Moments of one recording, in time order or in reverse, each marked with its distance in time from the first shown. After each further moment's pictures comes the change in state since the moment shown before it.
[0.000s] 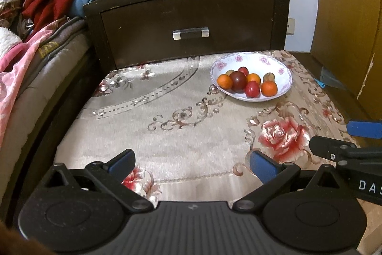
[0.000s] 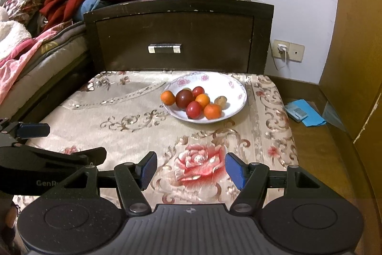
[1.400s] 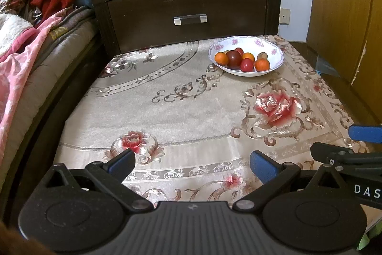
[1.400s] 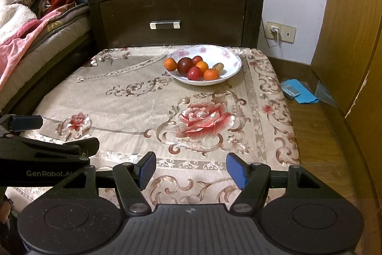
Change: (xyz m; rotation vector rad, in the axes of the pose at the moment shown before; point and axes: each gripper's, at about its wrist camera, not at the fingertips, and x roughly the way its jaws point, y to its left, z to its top) left arm -0.030 0.002 -0.040 0.008 0.029 -0.003; right arm -0.029 0.014 -0.044 0.011 0.066 -0.032
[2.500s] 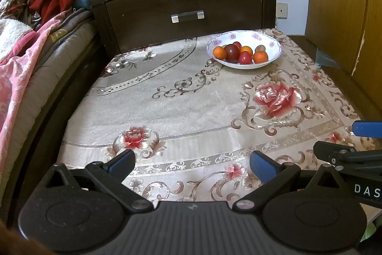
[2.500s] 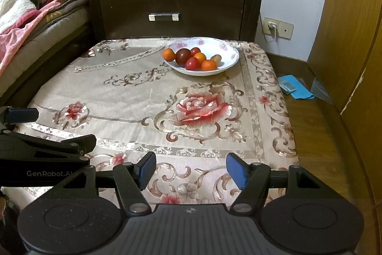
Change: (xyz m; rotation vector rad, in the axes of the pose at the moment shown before) left arm -0.004 -0.004 -0.009 0.037 0.005 0.018; right arm -0.002 0.003 -0.010 -0.017 0.024 -0.024
